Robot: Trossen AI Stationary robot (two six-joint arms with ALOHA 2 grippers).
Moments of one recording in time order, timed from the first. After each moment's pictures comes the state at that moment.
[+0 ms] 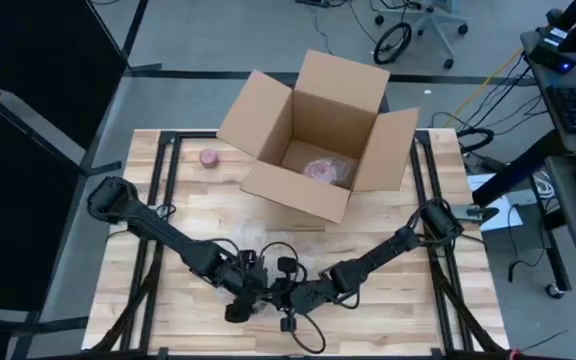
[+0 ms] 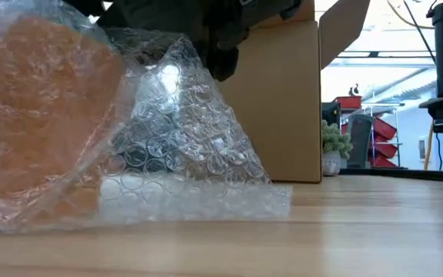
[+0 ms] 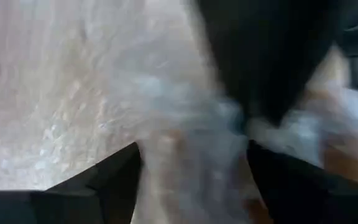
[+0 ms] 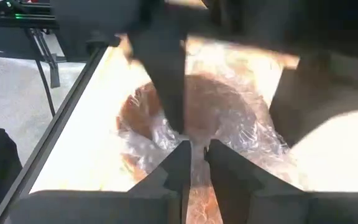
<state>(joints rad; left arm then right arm) -0.52 1.66 1.12 -0.56 -0.03 -0.44 0.47 2.12 1.40 0.20 0.39 0.22</state>
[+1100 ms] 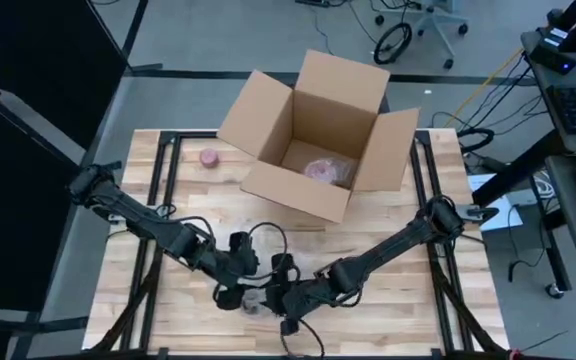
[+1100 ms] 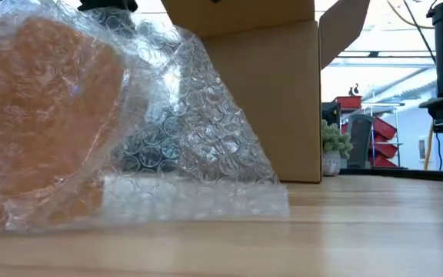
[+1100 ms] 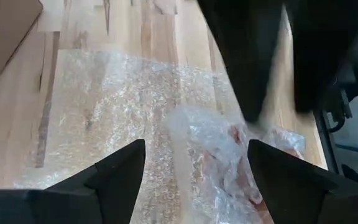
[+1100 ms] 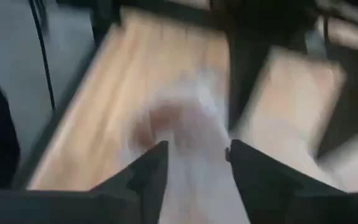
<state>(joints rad) -0.52 1.46 1.12 -0.58 -0.18 -0.39 0.50 2.05 1.80 -0.56 0.39 0.16</state>
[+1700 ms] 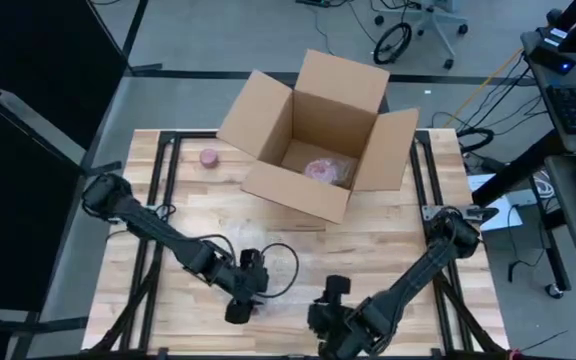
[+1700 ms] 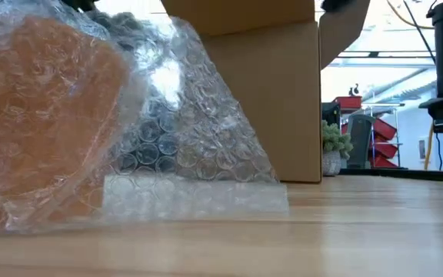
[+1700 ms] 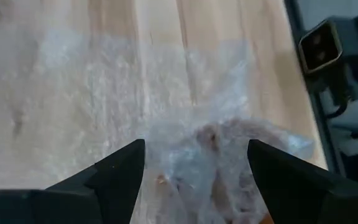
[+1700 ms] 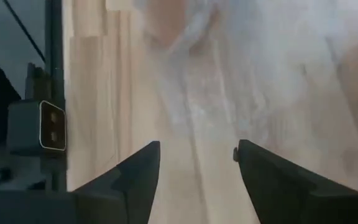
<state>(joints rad) -0.54 1.65 1.12 -0.46 -0.10 -0.39 0.75 2.06 1.76 -0.94 0.53 0.85</state>
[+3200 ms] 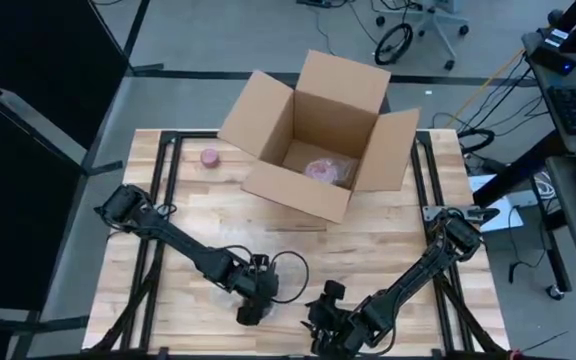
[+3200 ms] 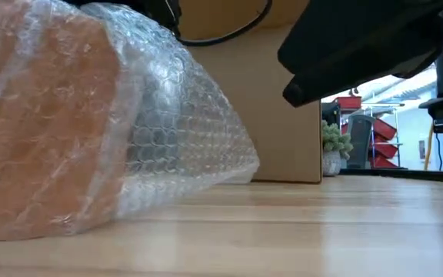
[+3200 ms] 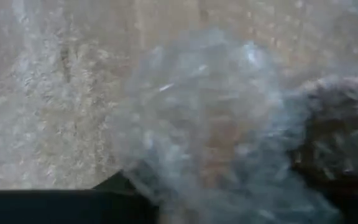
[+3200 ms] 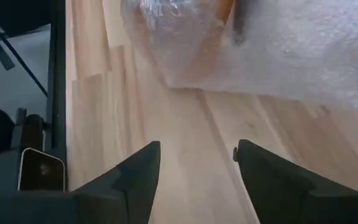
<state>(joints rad) -0.52 1.89 1.13 -0.39 -0.06 -0.36 0.75 2.06 1.42 -0.34 0.66 0.87</state>
